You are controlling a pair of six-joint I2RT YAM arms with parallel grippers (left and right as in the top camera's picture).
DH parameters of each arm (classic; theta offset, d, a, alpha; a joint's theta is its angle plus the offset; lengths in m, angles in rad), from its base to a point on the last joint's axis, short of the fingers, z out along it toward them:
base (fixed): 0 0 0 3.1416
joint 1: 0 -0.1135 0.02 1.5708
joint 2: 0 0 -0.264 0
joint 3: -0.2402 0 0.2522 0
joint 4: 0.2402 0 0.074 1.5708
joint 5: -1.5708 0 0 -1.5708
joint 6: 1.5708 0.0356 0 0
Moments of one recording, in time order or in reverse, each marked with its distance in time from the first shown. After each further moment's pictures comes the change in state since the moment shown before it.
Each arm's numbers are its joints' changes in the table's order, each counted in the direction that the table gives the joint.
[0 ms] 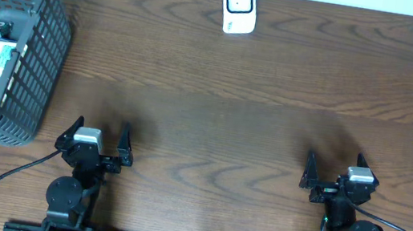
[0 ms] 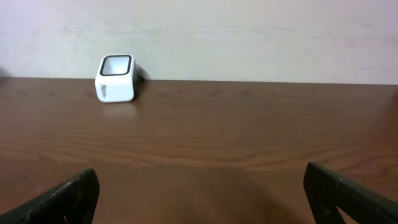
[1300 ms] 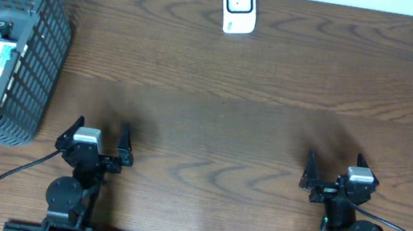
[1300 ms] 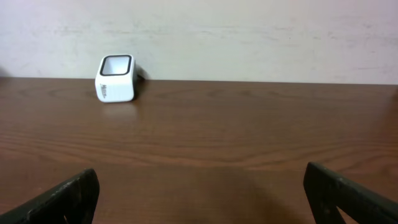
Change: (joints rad) left arm 0.000 0.000 0.000 -0.007 -0.010 -0.019; right arm 0.000 0.000 0.000 0.000 0.000 0.000
